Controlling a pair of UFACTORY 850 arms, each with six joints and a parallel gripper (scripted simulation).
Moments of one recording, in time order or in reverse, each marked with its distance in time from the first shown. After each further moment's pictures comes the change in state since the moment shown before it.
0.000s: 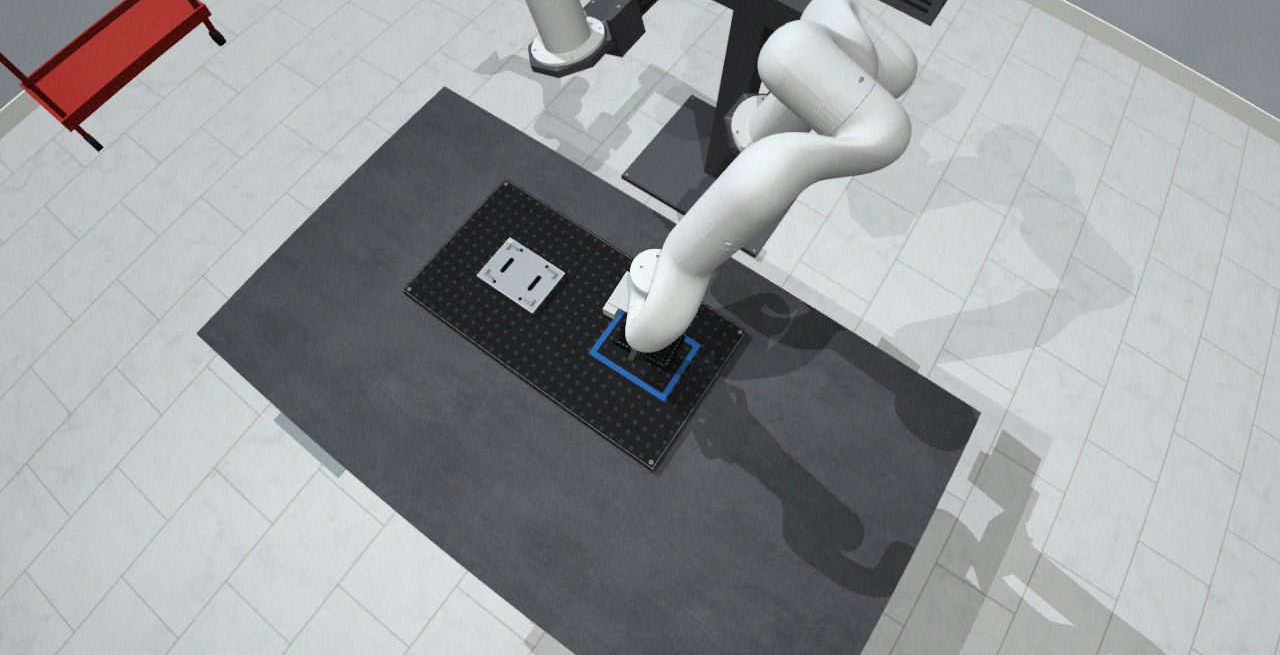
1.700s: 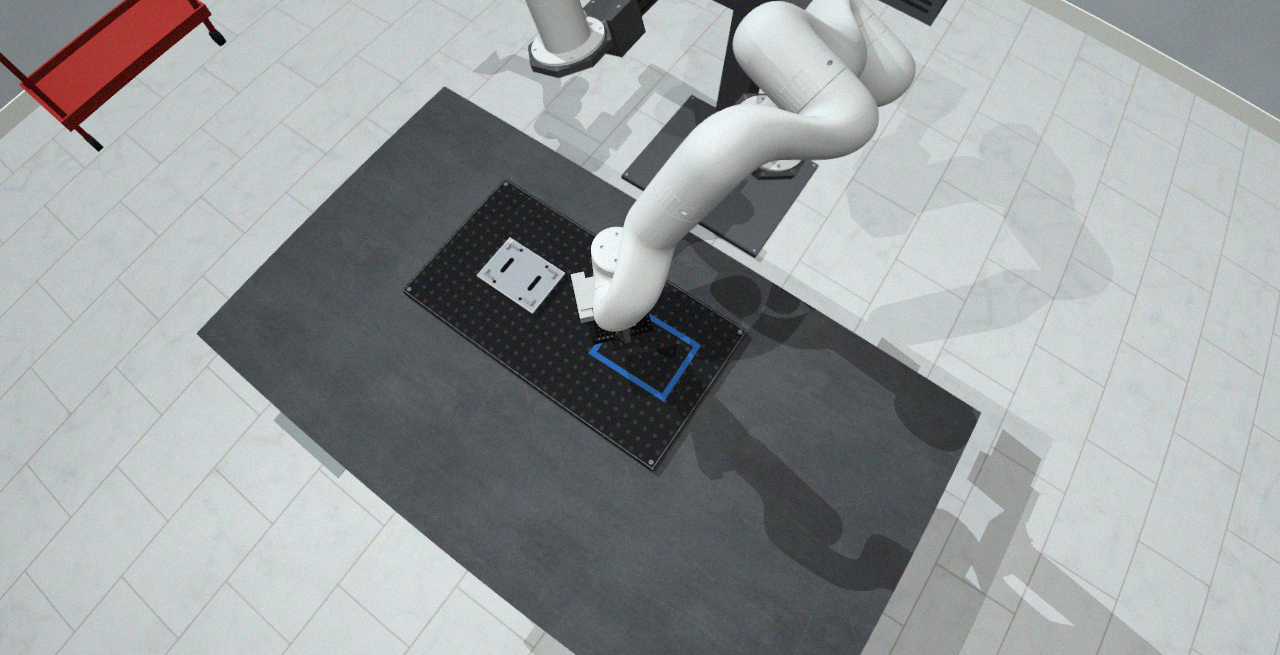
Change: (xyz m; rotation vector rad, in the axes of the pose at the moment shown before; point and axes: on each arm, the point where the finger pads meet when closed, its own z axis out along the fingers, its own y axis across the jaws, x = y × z) left arm 0.075 0.004 -0.020 -0.033 0.005 -0.744; right arm 0.000 0.000 0.000 0.000 0.000 0.000
